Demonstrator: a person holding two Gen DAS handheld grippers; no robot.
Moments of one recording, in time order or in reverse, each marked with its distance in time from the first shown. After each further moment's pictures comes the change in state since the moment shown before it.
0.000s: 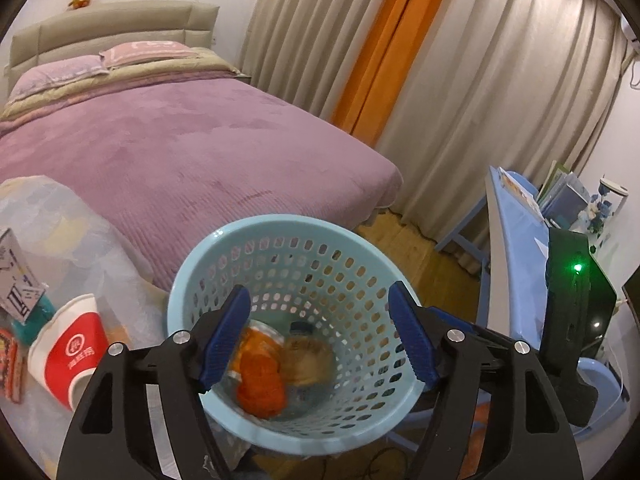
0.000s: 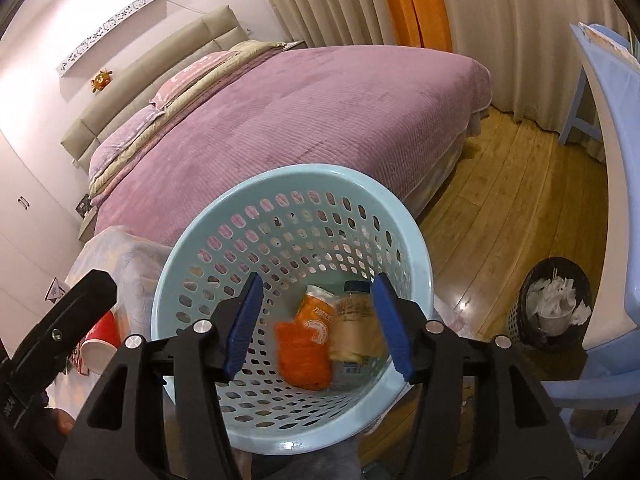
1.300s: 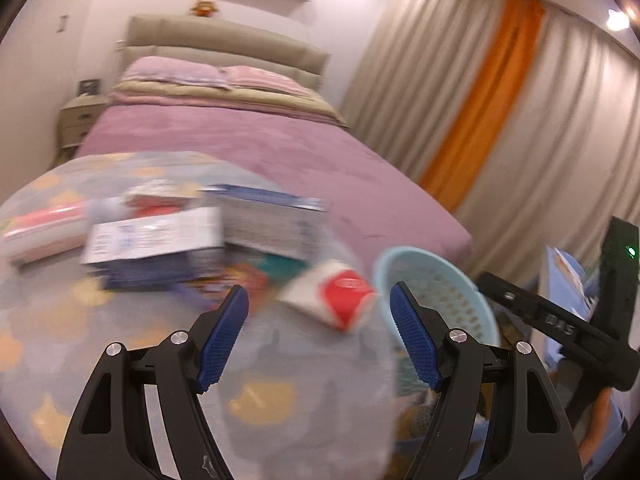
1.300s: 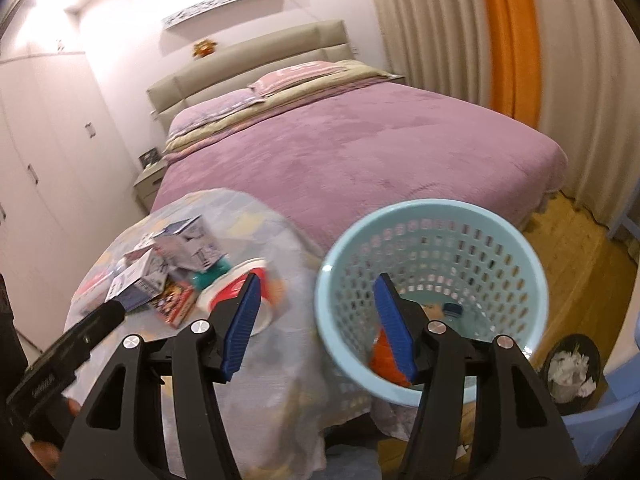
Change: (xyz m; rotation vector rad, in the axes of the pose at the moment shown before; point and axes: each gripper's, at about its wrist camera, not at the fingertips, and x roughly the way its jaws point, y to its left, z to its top) left arm -0.177 0.130 -0.067 -0.249 -0.208 0.270; right arm -0.066 0.157 -0.050 -0.329 -0.089 0.167
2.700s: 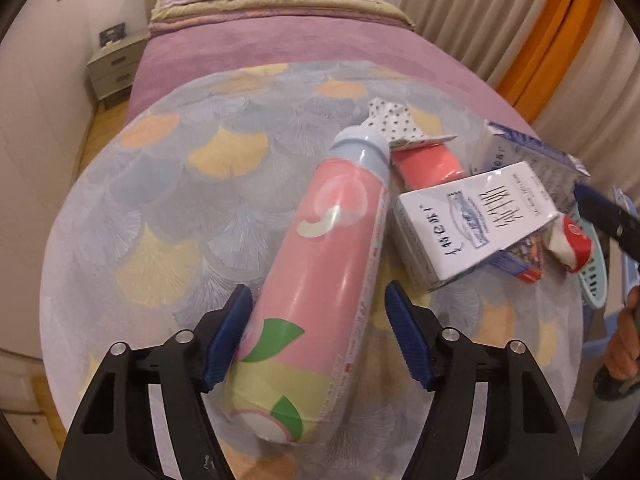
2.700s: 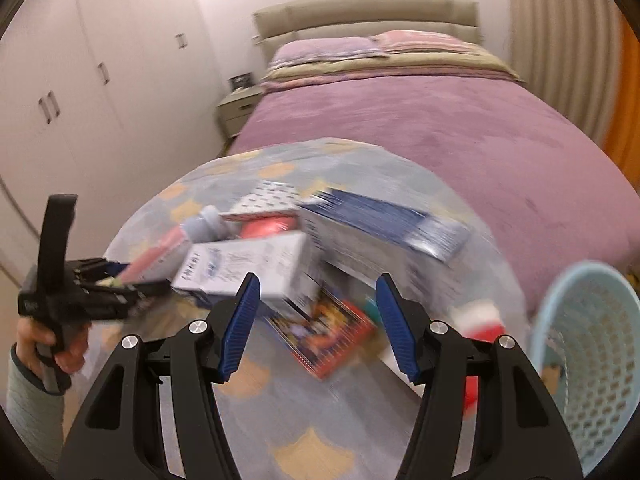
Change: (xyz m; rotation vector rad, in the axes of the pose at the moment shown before) left arm 0.024 0.211 0.046 0.079 0.409 0.206; right arm 0.121 0.192 0.018 -0.326 0.173 0.249
